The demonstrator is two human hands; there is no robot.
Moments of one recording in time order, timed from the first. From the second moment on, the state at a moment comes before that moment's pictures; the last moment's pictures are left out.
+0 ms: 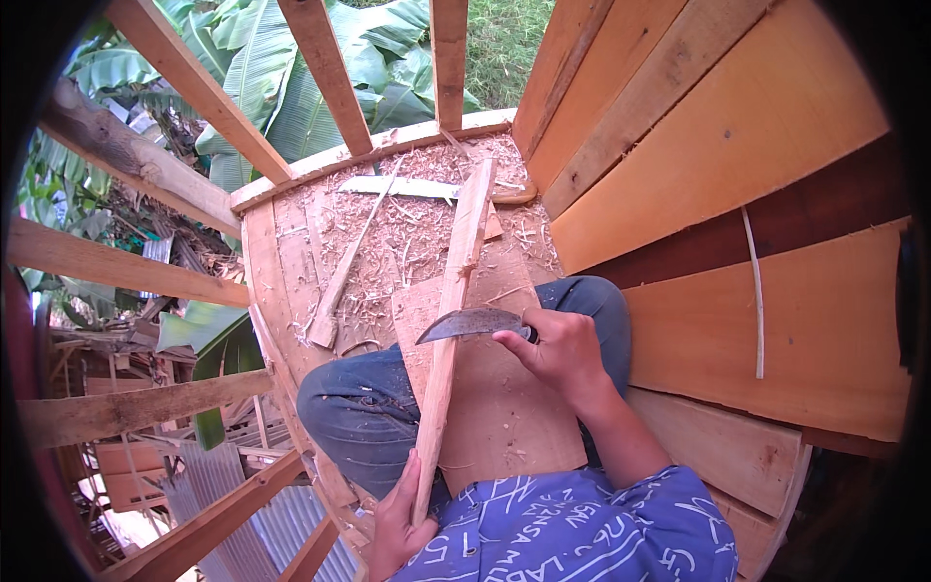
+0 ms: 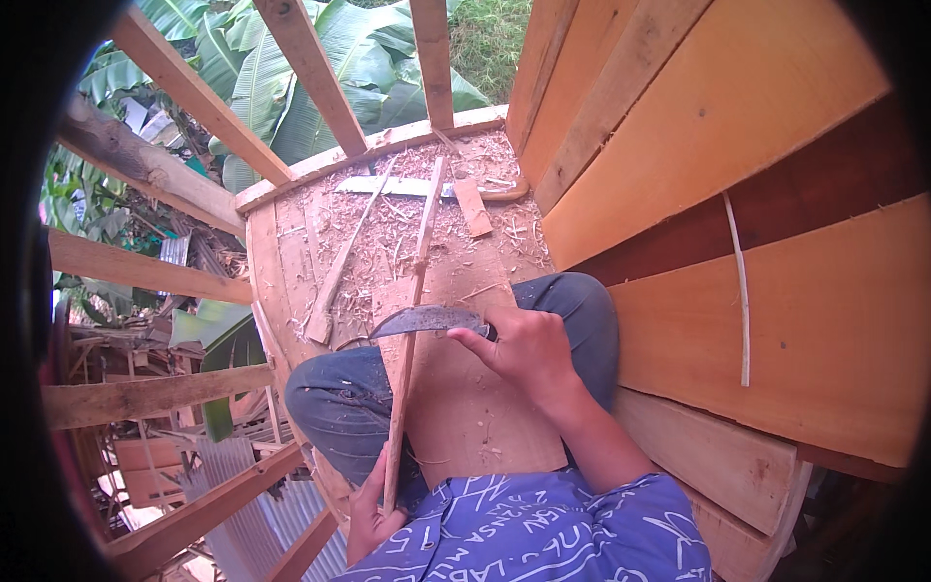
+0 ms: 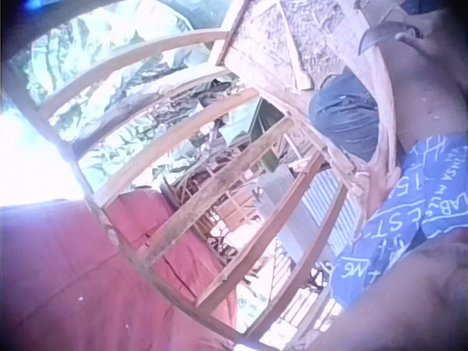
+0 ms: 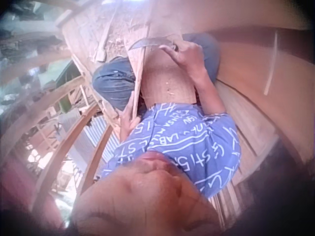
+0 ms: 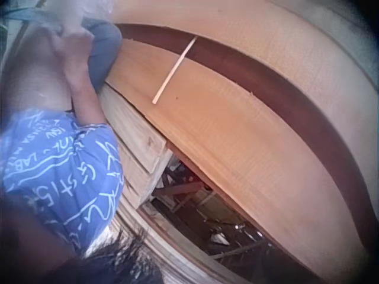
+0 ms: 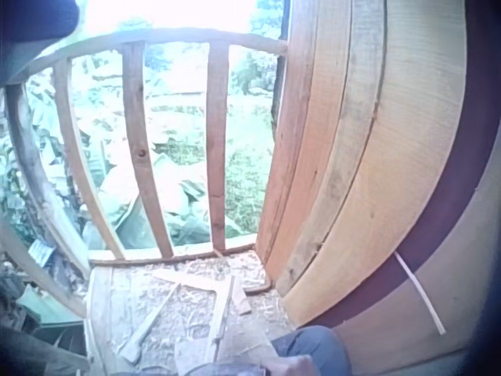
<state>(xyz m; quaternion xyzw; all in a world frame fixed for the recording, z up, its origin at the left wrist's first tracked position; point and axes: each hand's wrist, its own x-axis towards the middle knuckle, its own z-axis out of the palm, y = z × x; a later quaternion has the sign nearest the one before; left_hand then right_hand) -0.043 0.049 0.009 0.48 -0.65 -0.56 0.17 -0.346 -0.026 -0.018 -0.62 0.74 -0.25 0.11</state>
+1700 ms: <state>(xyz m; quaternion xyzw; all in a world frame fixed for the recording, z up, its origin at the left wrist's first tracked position) -0.056 0.045 0.011 0.44 -0.67 -0.59 0.07 -0.391 -0.037 -0.021 -0.53 0.81 -0.22 0.09</state>
